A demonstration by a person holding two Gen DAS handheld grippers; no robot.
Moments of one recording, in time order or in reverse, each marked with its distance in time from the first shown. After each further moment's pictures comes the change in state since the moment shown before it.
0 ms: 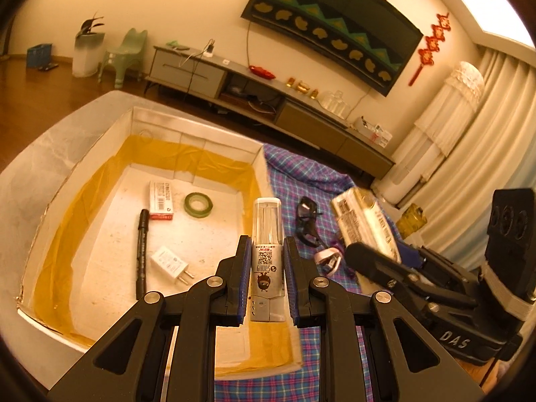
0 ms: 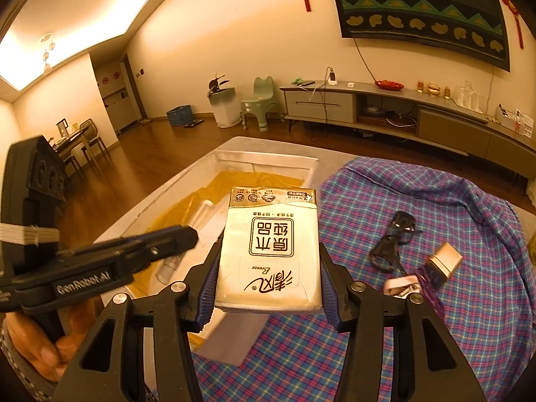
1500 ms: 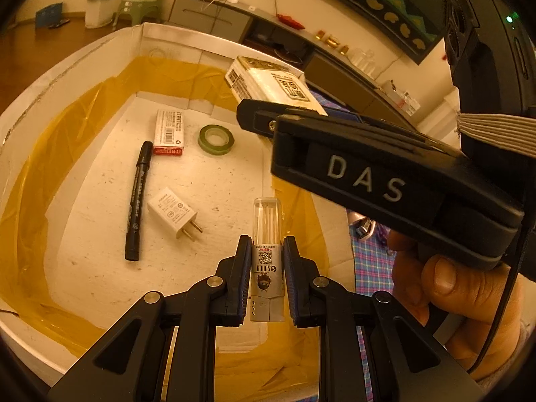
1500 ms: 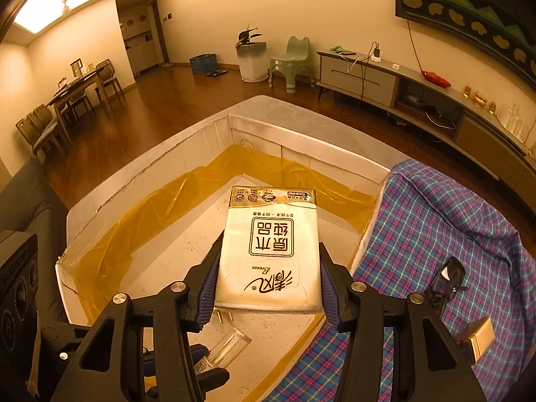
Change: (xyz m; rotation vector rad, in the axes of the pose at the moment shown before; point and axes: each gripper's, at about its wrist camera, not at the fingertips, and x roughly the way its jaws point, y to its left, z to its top) left arm 0.060 0.018 -0.026 -0.089 0.213 0.079; right arm 0.136 0.024 0.042 -0.200 0.203 0.040
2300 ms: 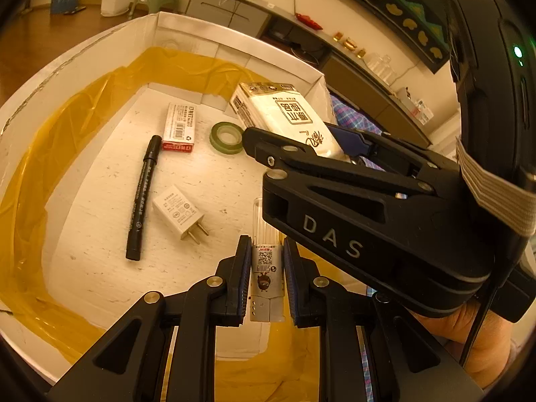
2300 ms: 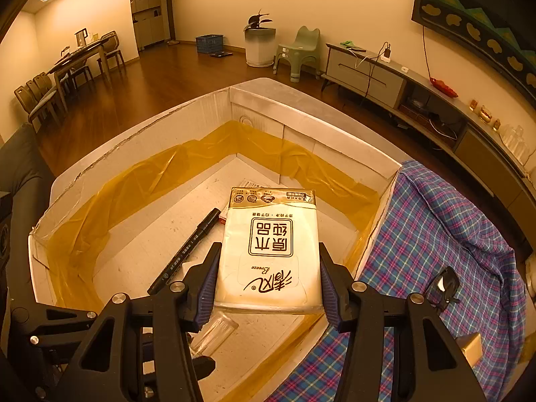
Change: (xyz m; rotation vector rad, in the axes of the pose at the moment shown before) left arm 0.010 0.007 0.006 -0.065 0.013 0.026; right arm 0.020 0.003 -0.006 -0.090 0.055 -0.048
